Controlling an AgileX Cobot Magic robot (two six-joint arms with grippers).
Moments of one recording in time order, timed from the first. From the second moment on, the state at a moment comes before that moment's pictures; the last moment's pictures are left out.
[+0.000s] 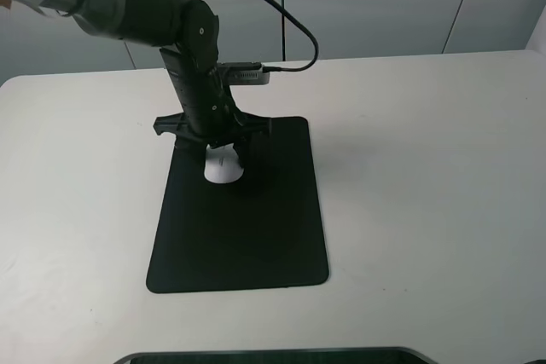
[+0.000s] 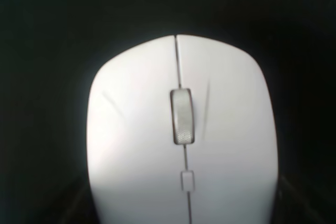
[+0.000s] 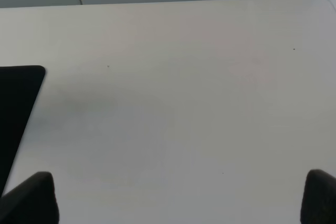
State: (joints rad) left arm -0.60 2.14 -1.43 -0.01 0.85 -0.51; right arm 0.04 0.00 -0.50 0.01 1.10 0.04
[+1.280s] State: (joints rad) left arm -0.60 2.19 -1.43 0.00 0.79 -0.53; right arm 0.04 0.00 -0.50 0.01 1.10 0.04
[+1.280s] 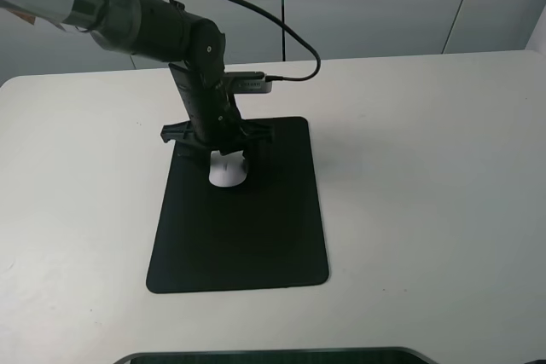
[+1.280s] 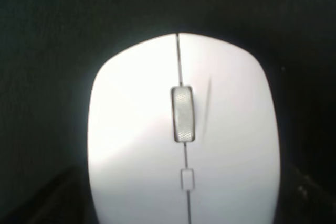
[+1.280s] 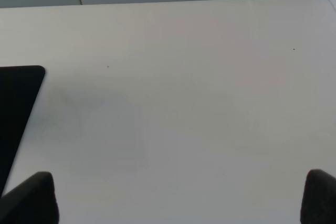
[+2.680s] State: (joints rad) left arm -0.60 2.00 -1.53 0.17 1.16 -0.42; right arm 0.04 0.00 -0.50 0.01 1.10 0.04
